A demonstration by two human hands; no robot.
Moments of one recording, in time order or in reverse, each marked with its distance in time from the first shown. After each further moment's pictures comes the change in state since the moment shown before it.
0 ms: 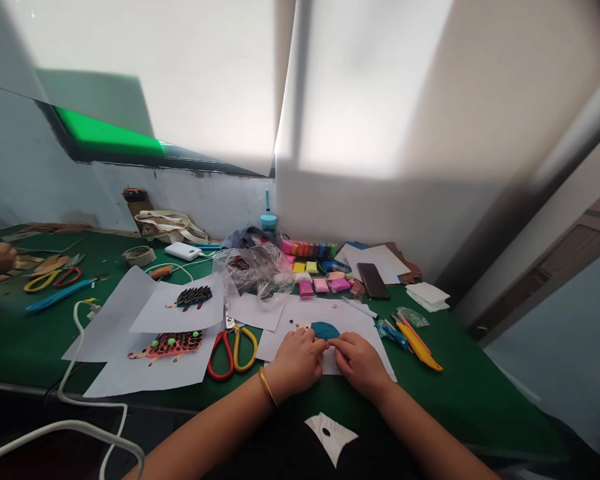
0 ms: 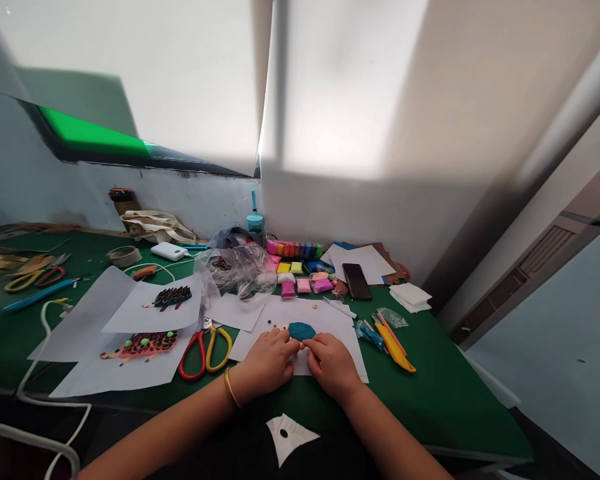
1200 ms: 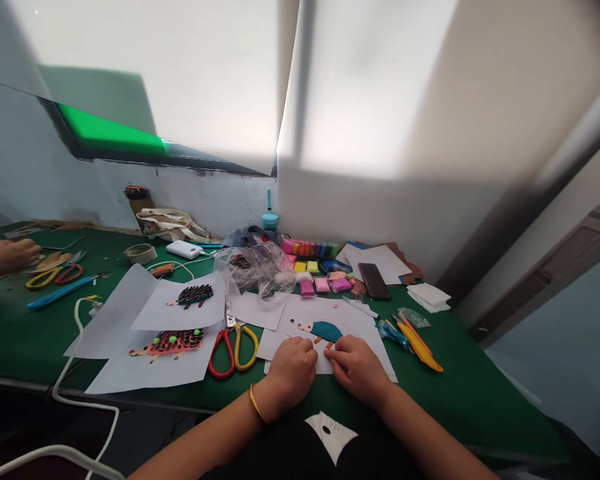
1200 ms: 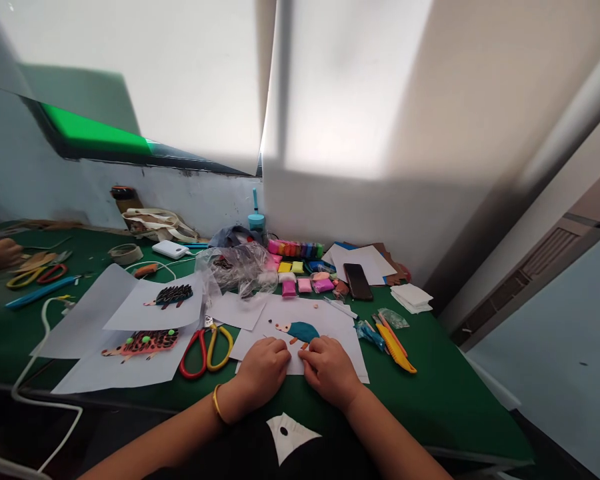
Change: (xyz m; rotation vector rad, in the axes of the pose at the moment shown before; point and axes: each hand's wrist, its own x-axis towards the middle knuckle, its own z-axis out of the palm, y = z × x) left_hand -0.019 -0.003 0.019 0.052 0.122 0.012; right_hand -0.004 -0.009 -0.005 -0.098 -0.078 -0.138
